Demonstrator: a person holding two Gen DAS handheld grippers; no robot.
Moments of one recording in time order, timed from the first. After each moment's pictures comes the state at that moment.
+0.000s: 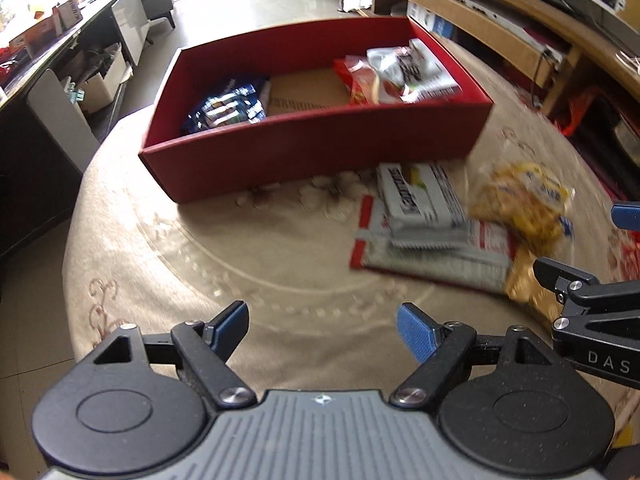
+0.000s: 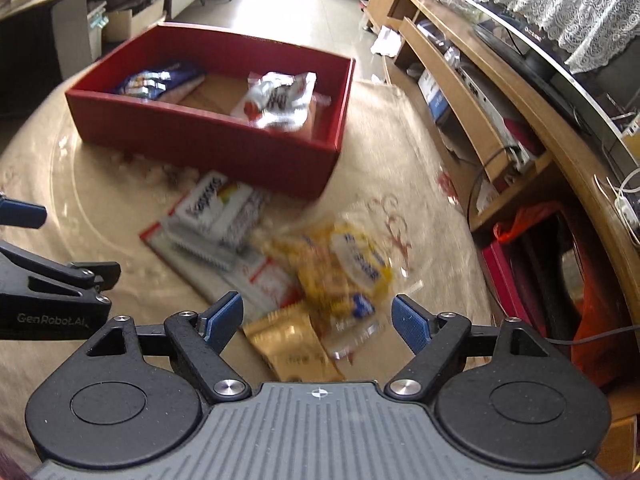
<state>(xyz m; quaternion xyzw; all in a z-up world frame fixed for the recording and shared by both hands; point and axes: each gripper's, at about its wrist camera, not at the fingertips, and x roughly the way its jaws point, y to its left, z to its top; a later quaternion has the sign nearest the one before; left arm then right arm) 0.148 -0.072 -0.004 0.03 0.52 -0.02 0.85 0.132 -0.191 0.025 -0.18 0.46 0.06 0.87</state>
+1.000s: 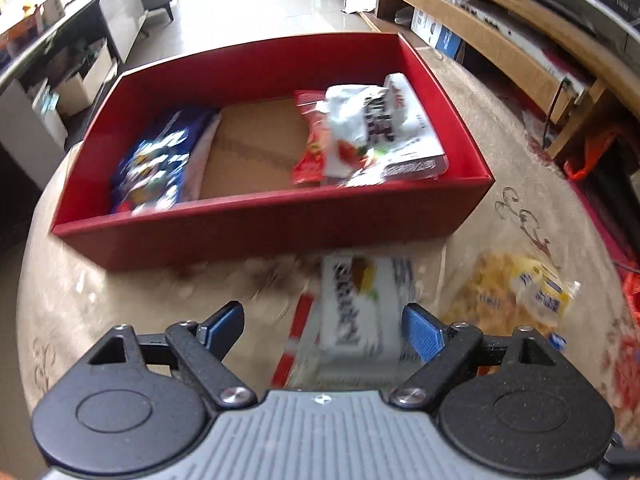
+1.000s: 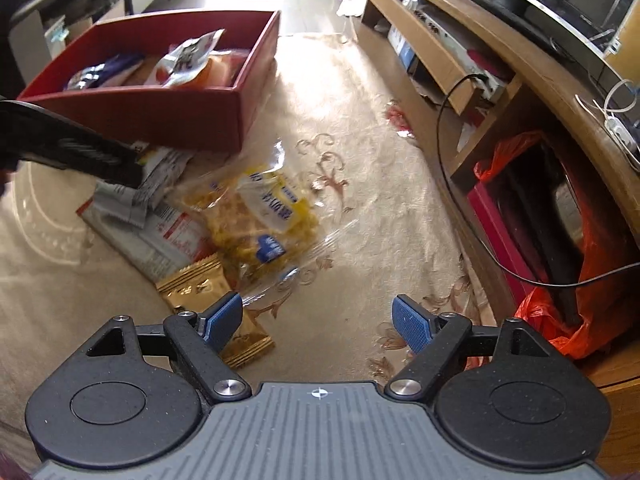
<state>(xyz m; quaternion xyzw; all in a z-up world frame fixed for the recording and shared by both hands) 0.241 -0.124 -0.017 0.01 0.52 0.00 0.85 0.141 -0.271 0.013 -0.11 0.50 0.05 0.86</state>
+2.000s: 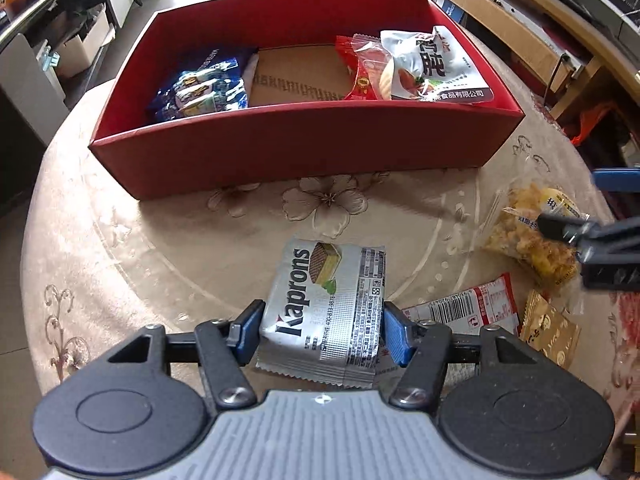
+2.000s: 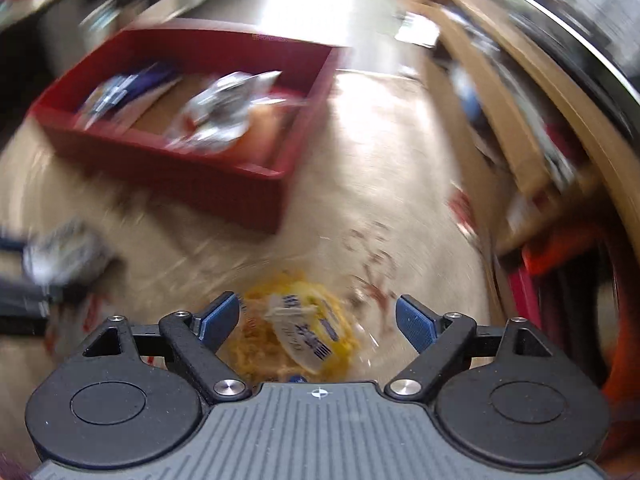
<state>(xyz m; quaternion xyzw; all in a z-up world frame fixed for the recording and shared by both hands) 0.199 -0.062 -0.025 -0.02 0.56 -0.04 0.83 0.216 -0.225 0.009 -0.20 0.48 0.15 0.84</state>
